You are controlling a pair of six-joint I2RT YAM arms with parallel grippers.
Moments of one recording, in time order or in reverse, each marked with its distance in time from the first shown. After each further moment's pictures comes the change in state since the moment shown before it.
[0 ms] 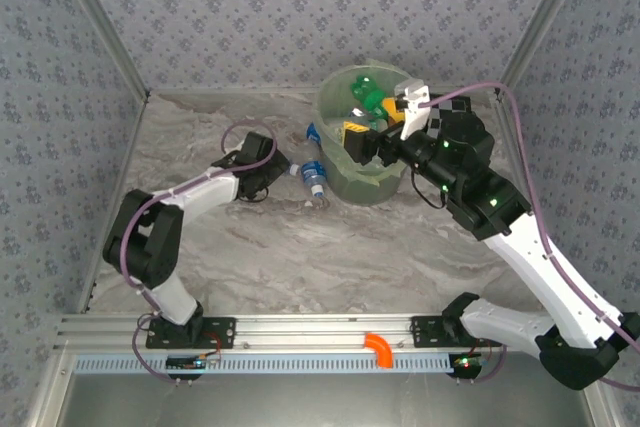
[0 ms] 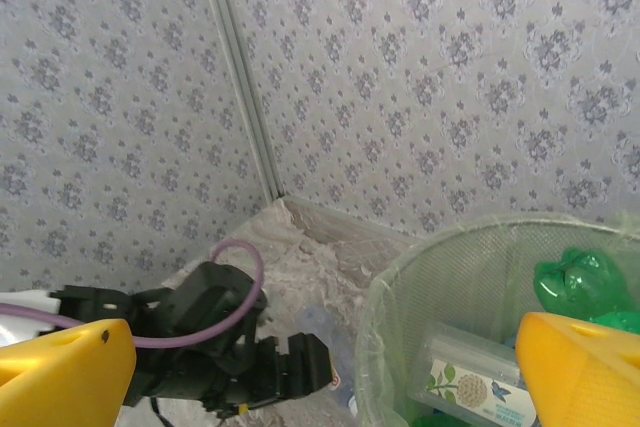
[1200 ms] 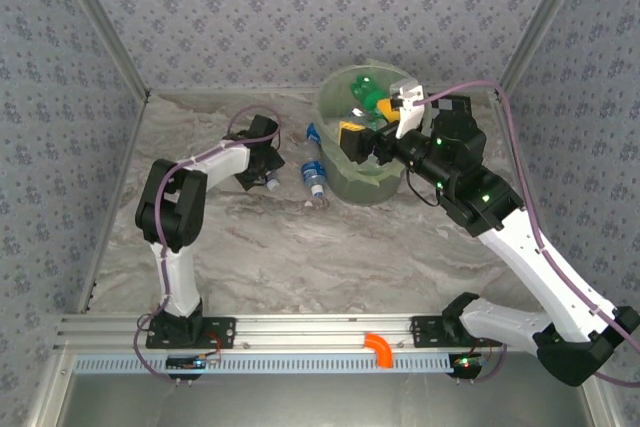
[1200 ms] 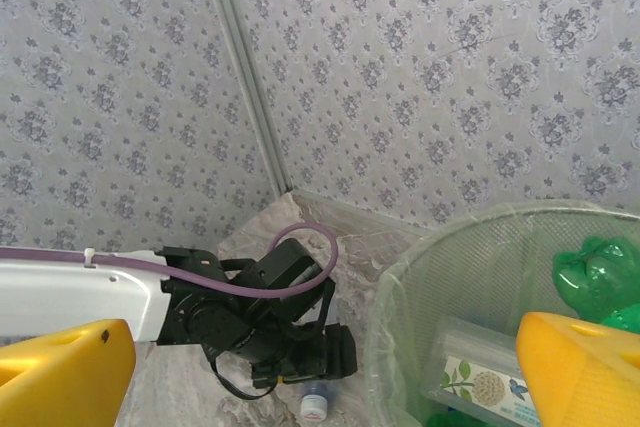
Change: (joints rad) left arm 0.074 0.277 0.296 -0.259 -0.018 0.126; right arm -0.008 0.029 -0.017 0.028 -0.026 0.031
